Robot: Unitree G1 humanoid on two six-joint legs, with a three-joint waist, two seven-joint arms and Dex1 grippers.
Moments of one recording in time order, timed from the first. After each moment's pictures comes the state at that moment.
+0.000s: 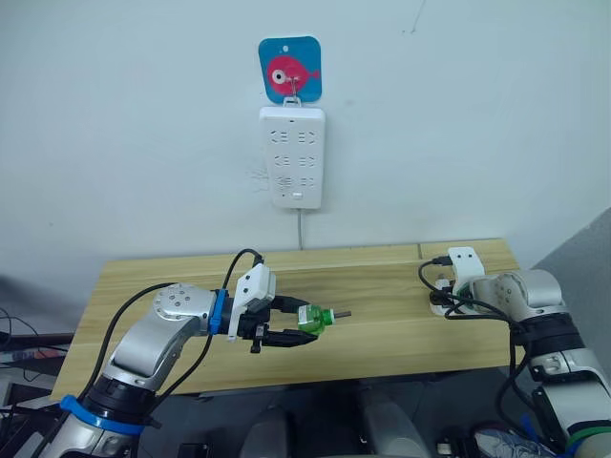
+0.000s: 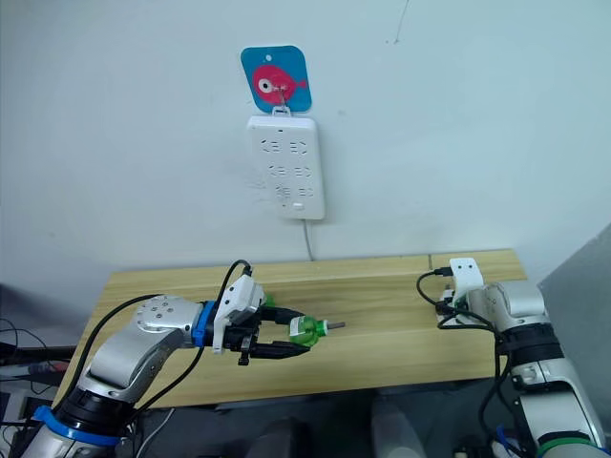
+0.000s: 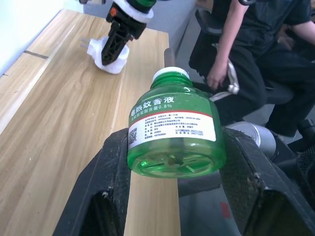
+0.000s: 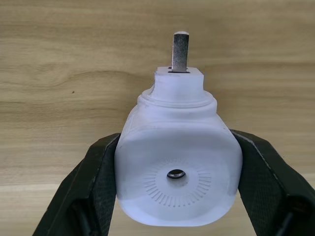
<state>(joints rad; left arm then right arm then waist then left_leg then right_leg) -0.22 0.67 -0.19 -0.19 -0.43 0.36 -1.25 -0.54 -0.53 0.06 0.30 0.53 1.22 -0.04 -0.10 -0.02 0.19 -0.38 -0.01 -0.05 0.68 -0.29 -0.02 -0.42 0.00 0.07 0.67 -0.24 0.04</state>
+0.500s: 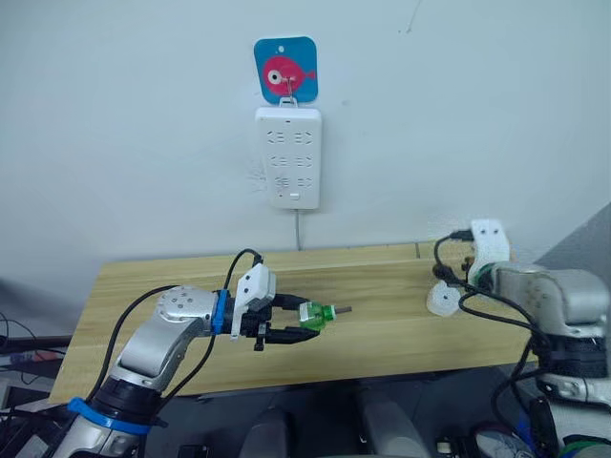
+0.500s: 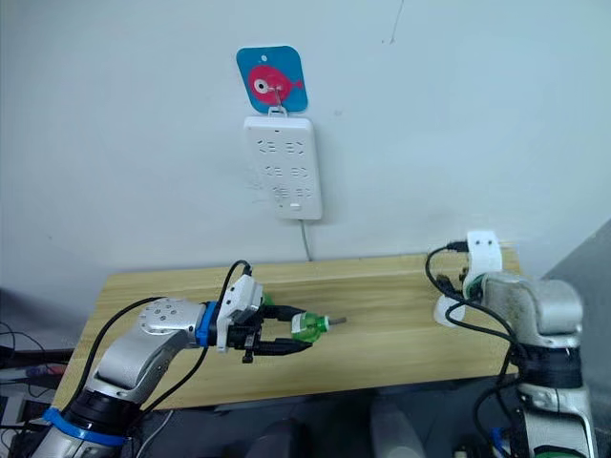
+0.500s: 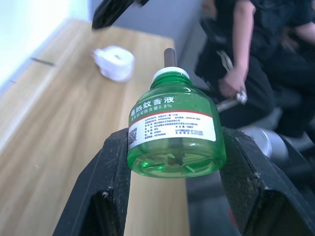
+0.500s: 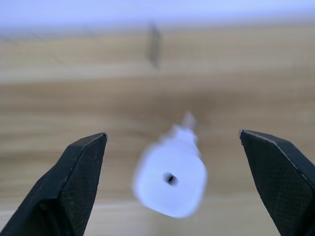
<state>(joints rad) -0.20 0.60 -0.17 -0.14 -0.42 0.30 -1.20 -0.42 -0.49 -0.23 -0.35 0.54 1.43 0.01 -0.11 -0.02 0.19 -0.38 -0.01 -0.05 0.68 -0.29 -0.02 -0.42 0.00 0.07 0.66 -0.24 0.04</state>
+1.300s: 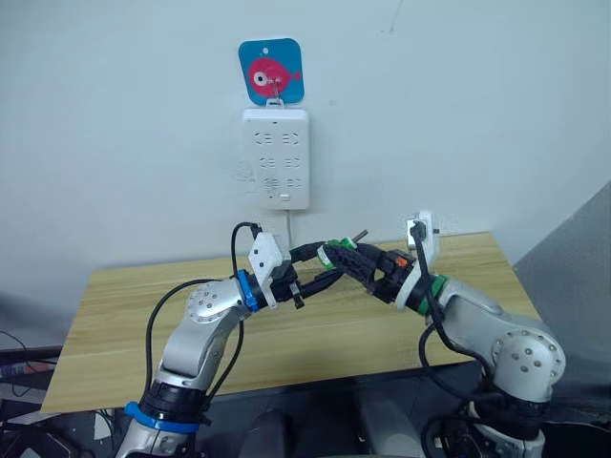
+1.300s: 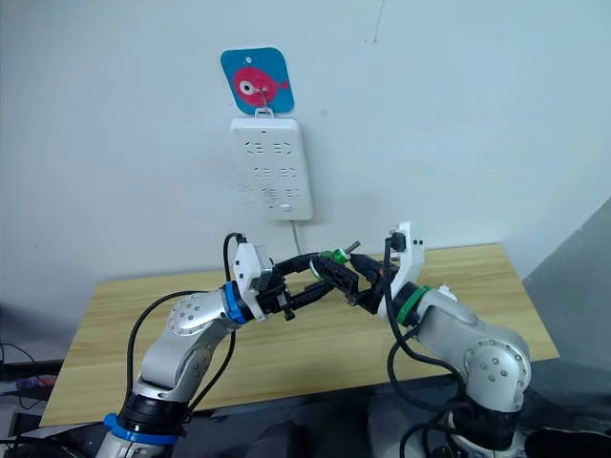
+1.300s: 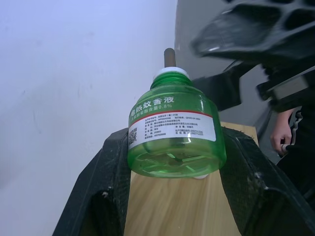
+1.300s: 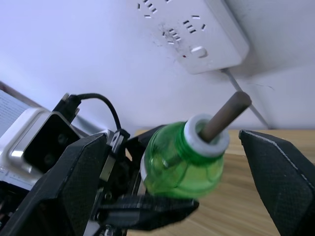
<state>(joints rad) -0.23 0.35 -0.12 -0.21 -0.37 0.16 -0.86 -0.30 0.01 -0.23 -0.60 1.09 1.26 -0.01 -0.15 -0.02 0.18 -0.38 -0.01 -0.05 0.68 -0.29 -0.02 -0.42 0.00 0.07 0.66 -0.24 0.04</state>
